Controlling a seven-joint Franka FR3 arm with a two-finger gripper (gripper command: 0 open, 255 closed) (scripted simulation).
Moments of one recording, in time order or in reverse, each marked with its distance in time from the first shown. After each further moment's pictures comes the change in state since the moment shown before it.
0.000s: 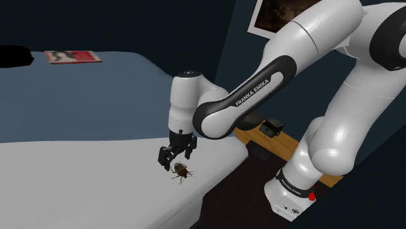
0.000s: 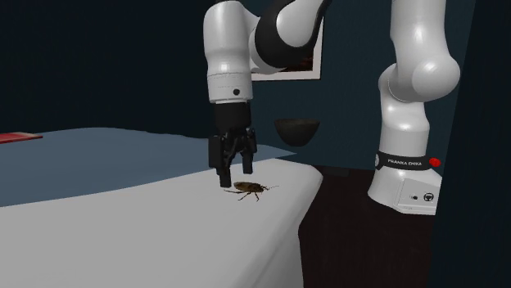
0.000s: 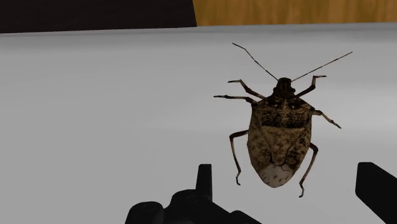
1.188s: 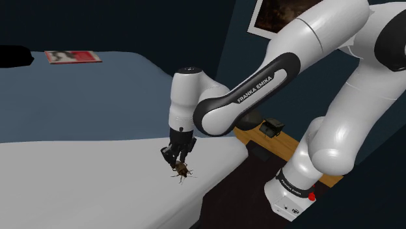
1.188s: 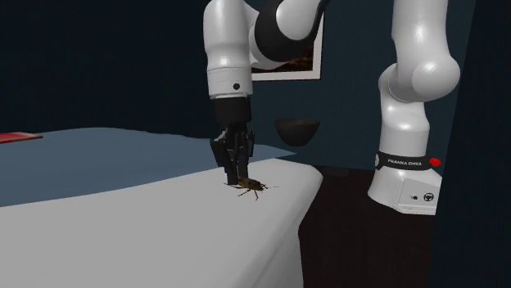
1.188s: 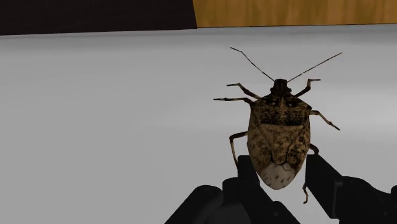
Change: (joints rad) arm -0.001 -0.025 0.002 0.004 0.014 -0.026 -0.009
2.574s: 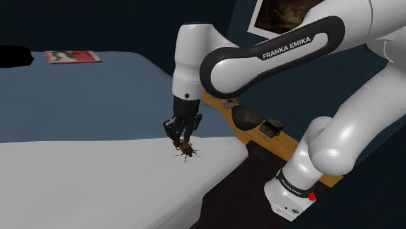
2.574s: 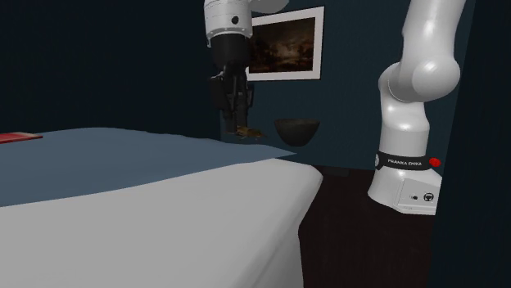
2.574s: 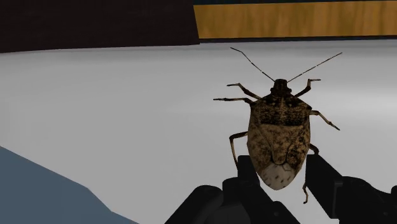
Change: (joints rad) arm -0.001 -0.204 -0.018 0.113 0.084 -0.303 -0.049
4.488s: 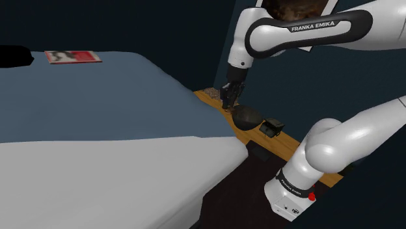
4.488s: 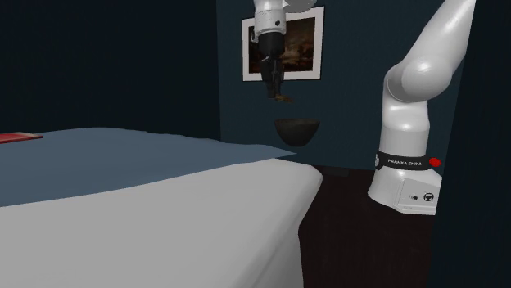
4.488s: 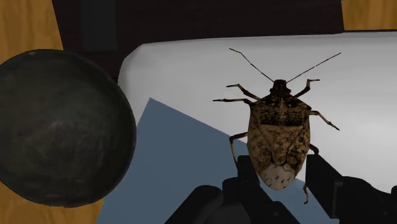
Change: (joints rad) arm -0.171 -0.371 -0.377 -0.193 -0.087 -0.225 -0.488
